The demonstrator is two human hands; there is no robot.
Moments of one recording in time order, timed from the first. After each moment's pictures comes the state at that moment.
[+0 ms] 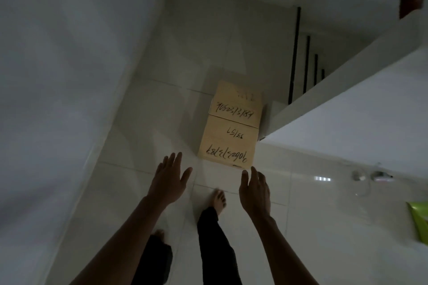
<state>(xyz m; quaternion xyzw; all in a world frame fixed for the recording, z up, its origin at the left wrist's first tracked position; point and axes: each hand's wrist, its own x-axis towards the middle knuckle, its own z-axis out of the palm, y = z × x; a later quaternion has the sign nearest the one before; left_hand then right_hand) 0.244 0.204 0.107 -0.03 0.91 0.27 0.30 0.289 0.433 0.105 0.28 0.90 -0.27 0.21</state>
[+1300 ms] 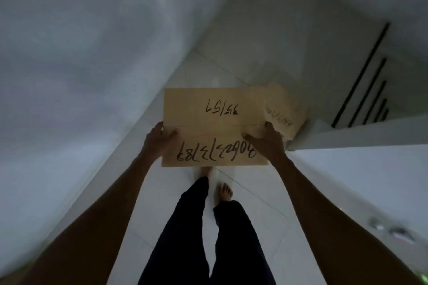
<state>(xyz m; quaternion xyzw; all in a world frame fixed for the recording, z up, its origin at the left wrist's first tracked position) 0.237 0.079 0.180 -0.40 0.78 0.44 0.20 0.136 0.367 0.183 0.12 0.89 -0.30 0.32</state>
